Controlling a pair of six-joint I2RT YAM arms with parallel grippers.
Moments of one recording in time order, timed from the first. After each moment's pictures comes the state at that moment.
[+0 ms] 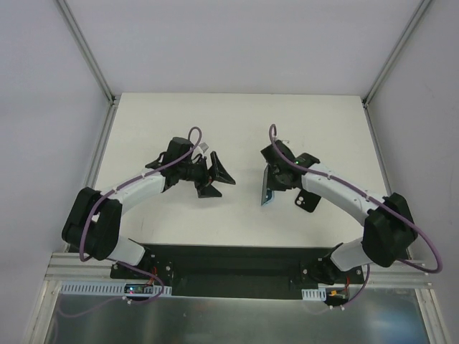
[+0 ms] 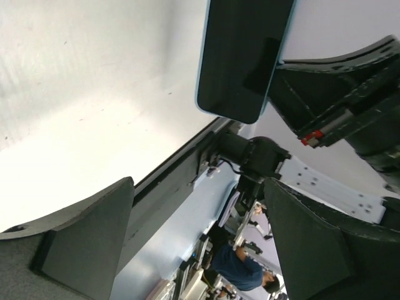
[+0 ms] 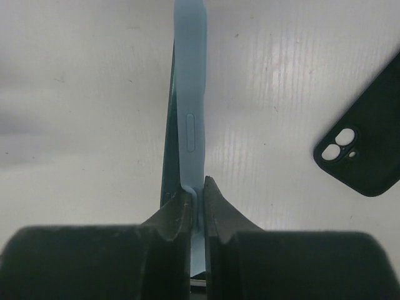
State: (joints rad) left arm -0.43 1.43 0.81 -0.11 0.80 -1.05; right arm 0.69 1.43 1.07 -0.73 0.23 0.67
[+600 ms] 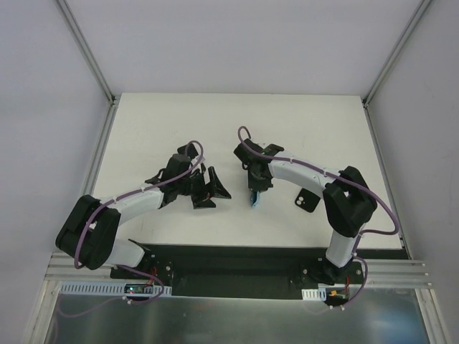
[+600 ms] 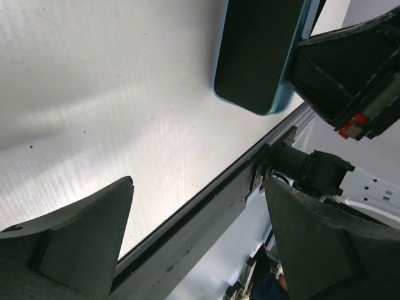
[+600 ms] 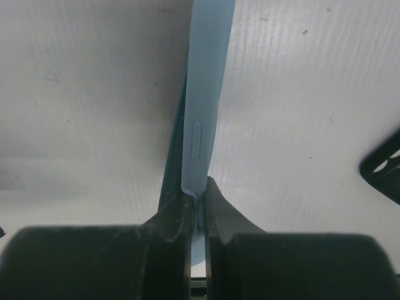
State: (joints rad) left arm -0.49 1.38 0.63 -0.04 0.62 -0.93; right arm 0.79 1.80 1.33 -0.86 0.26 0.70
